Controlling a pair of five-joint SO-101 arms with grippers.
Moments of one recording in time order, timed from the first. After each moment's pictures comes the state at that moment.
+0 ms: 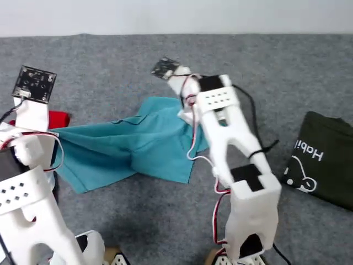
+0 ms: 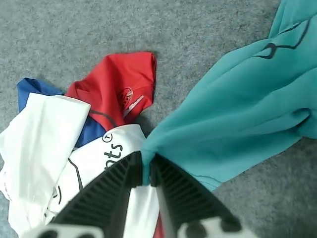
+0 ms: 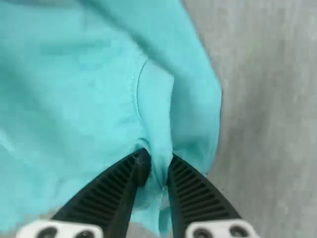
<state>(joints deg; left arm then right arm) -25.9 -36.2 15.6 92.4 -23.0 -20.8 25.7 -17.6 68.0 38.2</state>
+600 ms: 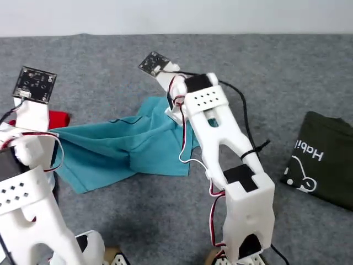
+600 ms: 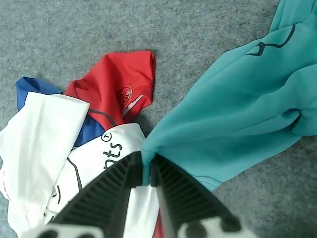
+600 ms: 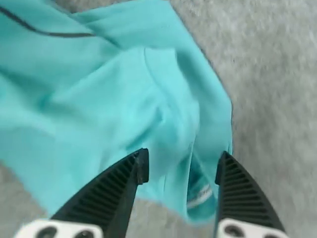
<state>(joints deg) -25.9 -36.2 15.6 92.4 -23.0 -23.8 25.5 -25.0 77.6 29.8</state>
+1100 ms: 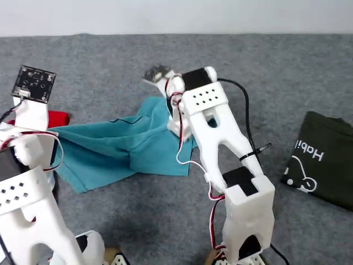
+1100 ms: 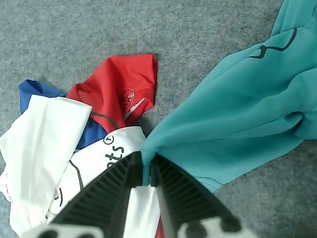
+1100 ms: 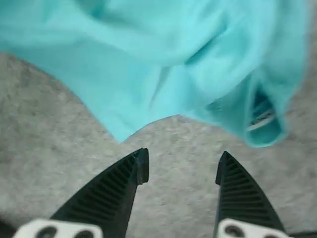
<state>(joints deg) -25.9 -36.2 15.6 91.5 -23.0 -26.5 24.4 -26.2 100.5 24.1</state>
